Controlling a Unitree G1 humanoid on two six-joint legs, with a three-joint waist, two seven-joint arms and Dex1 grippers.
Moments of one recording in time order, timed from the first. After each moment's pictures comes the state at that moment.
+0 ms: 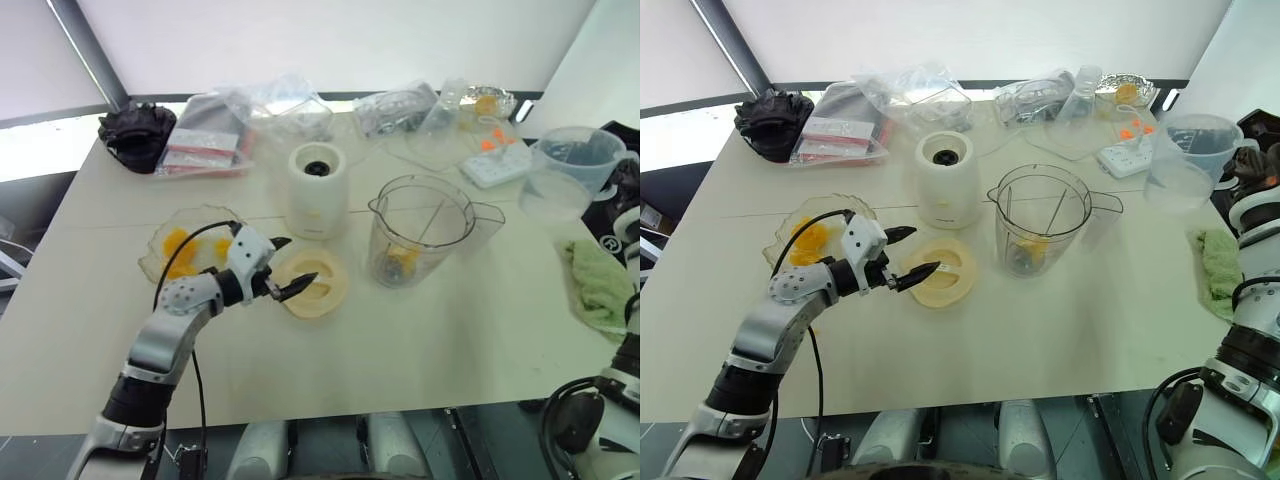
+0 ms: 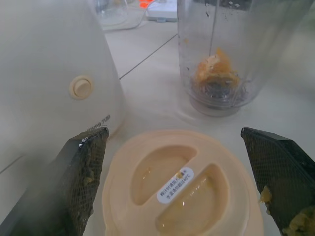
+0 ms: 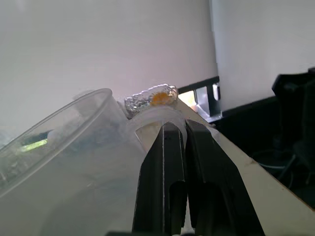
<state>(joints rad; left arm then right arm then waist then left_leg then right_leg) -0.25 0.46 -0.10 -0.20 -0.29 0.36 -0.74 -0.48 -0.60 -0.71 0.16 0.56 0.48 0.15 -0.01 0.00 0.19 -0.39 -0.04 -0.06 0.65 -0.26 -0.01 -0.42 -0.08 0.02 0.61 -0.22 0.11</state>
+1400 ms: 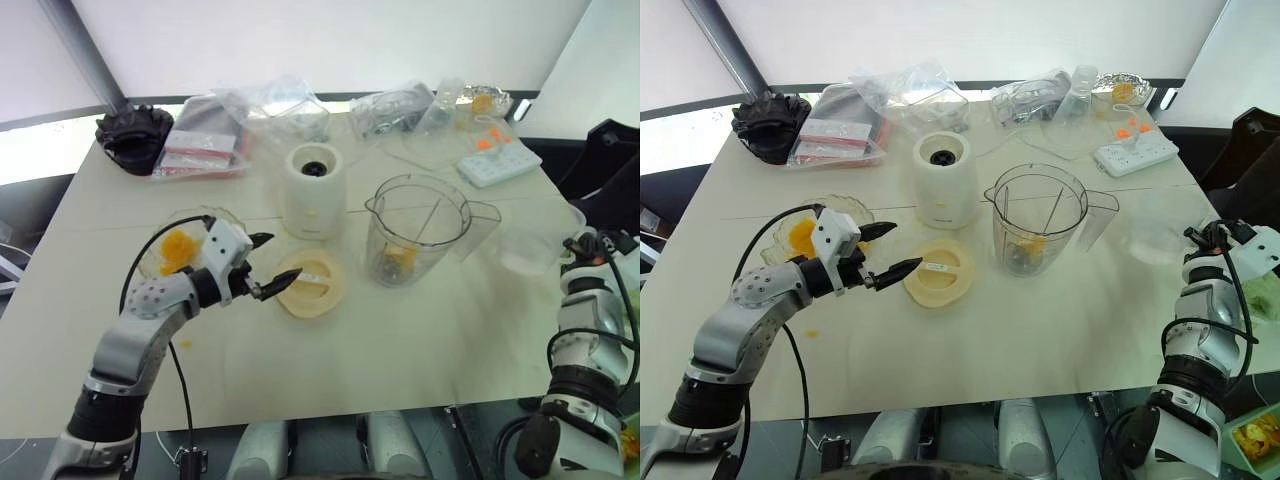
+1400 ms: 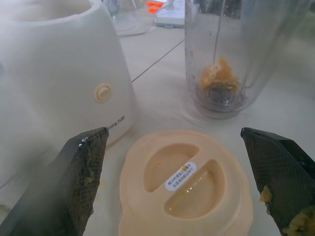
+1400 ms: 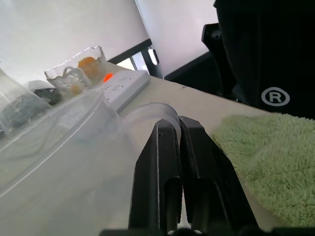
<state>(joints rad) -0.20 0.53 -0.02 -0.33 -0.38 0.46 -0.72 -0.39 -0.41 -0.67 0.49 0.49 0.02 0.11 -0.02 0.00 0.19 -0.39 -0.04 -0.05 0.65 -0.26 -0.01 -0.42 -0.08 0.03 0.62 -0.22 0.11</state>
